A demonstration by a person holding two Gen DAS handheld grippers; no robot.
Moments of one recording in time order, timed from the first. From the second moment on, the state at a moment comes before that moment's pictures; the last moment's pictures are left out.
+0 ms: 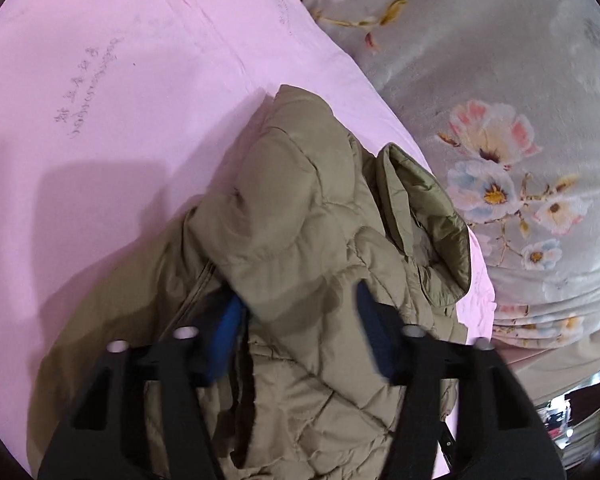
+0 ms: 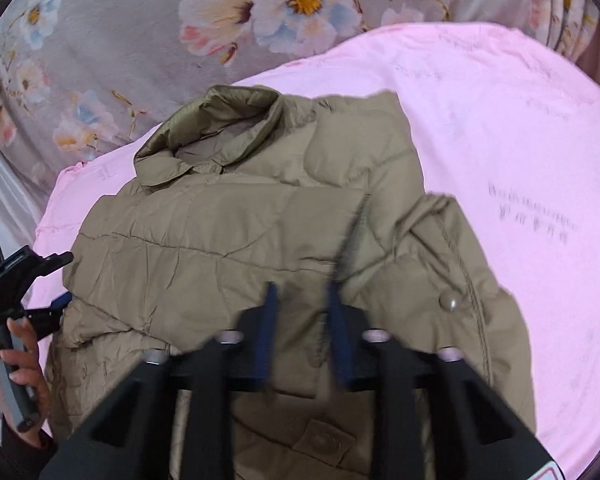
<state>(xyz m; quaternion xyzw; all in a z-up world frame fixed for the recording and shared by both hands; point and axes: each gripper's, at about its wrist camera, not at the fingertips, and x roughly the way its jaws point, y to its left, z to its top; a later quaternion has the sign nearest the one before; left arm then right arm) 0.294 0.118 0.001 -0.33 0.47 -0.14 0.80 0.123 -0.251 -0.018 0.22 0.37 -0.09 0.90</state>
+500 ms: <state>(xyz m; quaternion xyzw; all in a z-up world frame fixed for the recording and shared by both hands) 0.277 0.091 0.007 -0.18 0.44 -0.09 0.87 0.159 -0.252 -0.011 0.15 0.37 -0.11 0.91</state>
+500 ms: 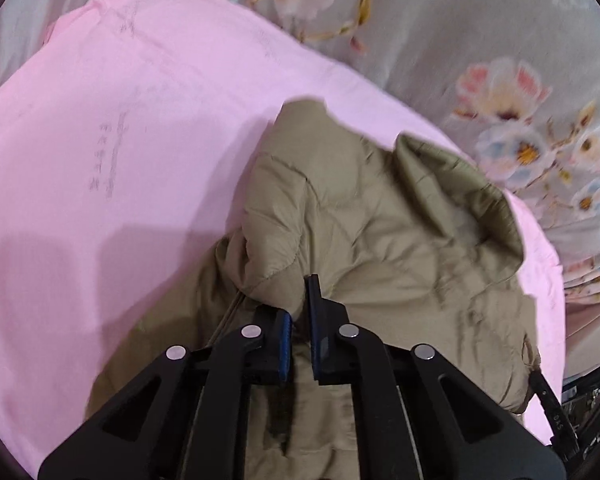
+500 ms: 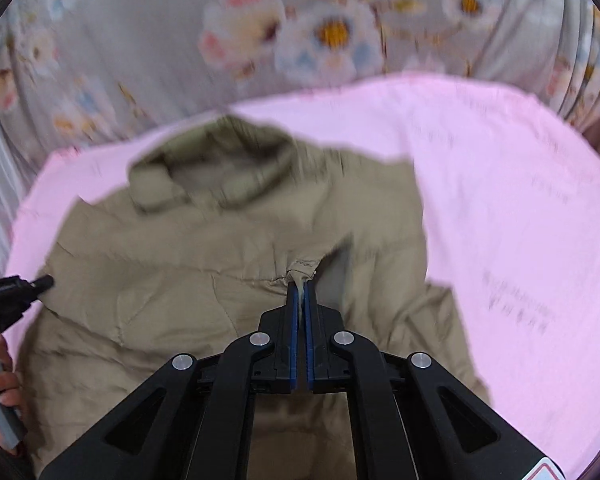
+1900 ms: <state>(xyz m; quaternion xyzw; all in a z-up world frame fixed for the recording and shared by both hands) 0.268 -0.019 -0.043 0.06 0.38 -0.09 0.92 0.198 -0.196 -0.044 0.11 0.39 -0.03 0.91</state>
